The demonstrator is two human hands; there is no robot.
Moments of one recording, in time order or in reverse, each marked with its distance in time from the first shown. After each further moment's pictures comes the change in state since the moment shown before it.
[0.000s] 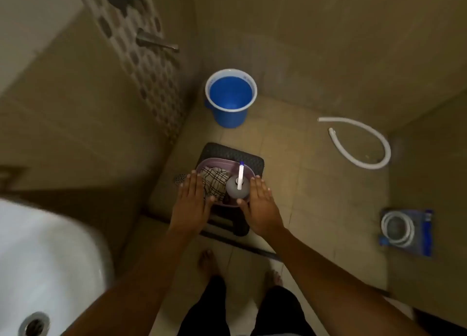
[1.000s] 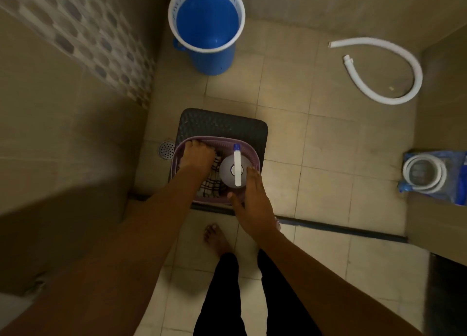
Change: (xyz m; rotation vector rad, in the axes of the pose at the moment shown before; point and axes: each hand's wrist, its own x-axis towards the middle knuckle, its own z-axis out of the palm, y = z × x) left_hand 0.210 -0.009 0.097 0.744 -0.536 0.166; right_hand 0.077 0.036 0.109 0.442 0.020 0.350
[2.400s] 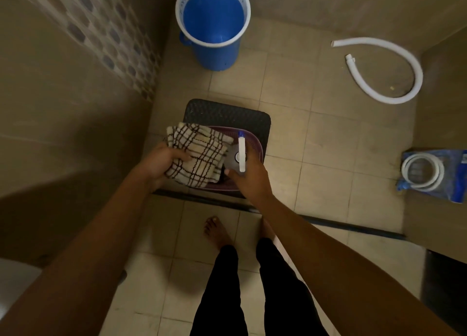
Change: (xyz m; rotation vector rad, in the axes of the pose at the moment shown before) left_hand -0.101 -0.065 0.010 -2.024 -0.103 -0.204; right_hand 0.027 -0.012 -0.003 0.206 -0.002 -0.002
